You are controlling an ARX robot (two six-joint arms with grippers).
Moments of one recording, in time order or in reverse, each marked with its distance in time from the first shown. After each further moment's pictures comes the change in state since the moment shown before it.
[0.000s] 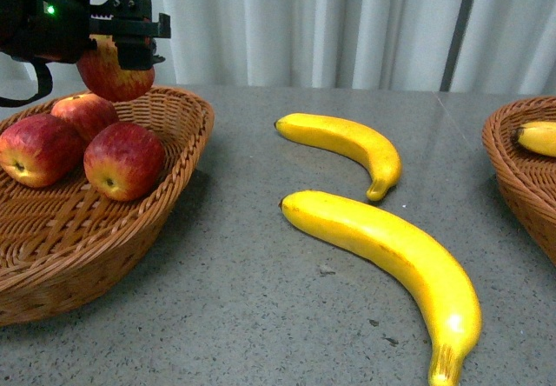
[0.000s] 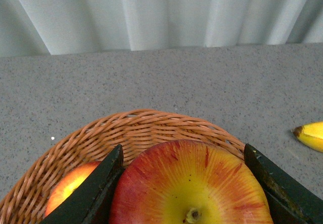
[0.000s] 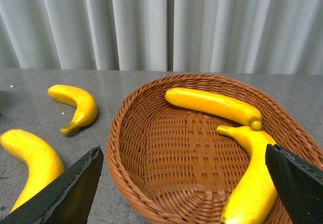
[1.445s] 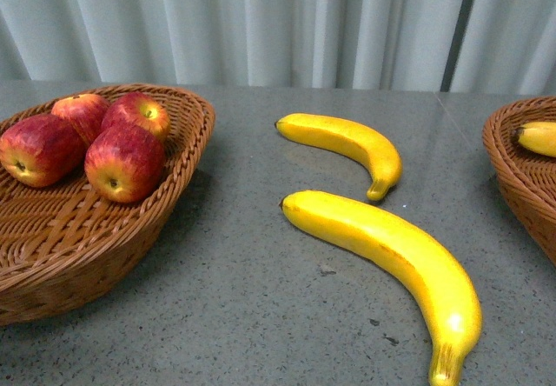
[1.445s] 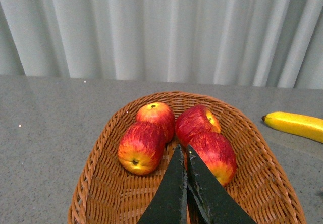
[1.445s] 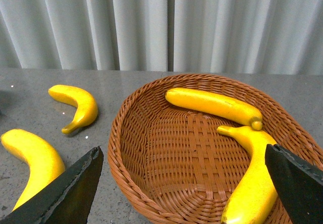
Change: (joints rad) left arm 0.039 -0.996 -0.918 0.277 -0.047 -0.037; right arm 0.000 0.000 0.000 0.000 0.000 0.000
